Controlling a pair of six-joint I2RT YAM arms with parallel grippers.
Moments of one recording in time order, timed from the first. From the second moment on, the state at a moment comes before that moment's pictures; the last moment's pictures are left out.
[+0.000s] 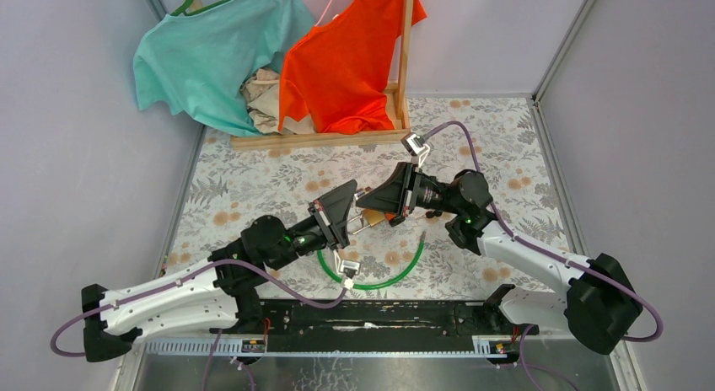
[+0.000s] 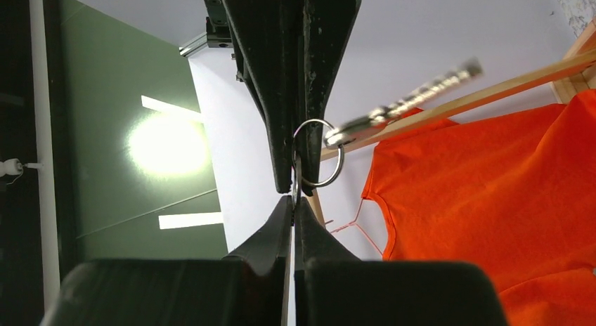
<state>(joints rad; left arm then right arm) -1.16 0.75 0.67 0.11 -0.14 2.08 0.72 1.18 0.67 0.90 -0.74 1.27</state>
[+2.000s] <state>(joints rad) -0.45 1.29 1.36 -0.87 1.23 0.06 0.70 1.25 1.16 -0.34 -0.96 0.29</state>
